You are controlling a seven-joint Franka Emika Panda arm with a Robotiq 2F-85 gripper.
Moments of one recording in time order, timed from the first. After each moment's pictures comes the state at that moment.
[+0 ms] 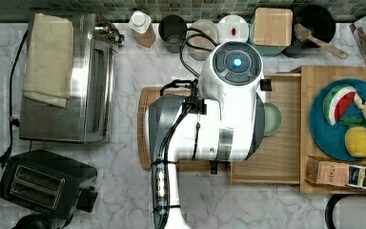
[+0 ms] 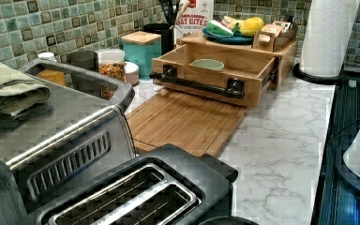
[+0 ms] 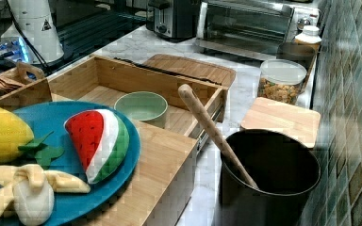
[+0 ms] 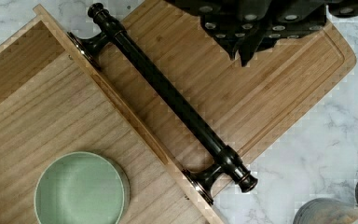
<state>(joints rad) -0.02 0.07 -0.04 -1.86 0.03 0.26 -0.10</state>
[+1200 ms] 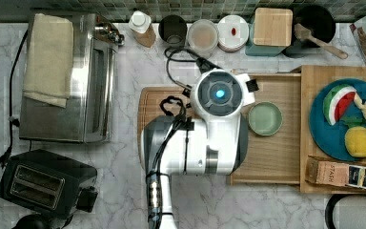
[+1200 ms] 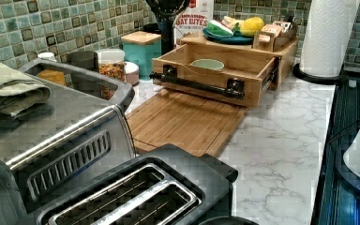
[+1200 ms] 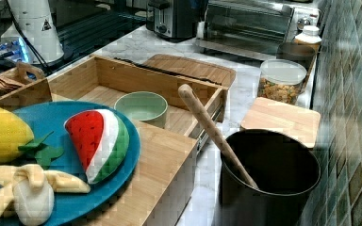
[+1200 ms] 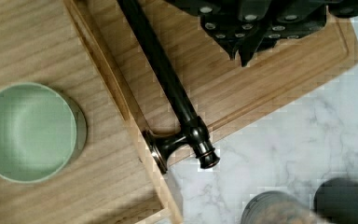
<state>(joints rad) 0.01 0.01 -0.03 -2.07 -0.01 0.56 -0.32</state>
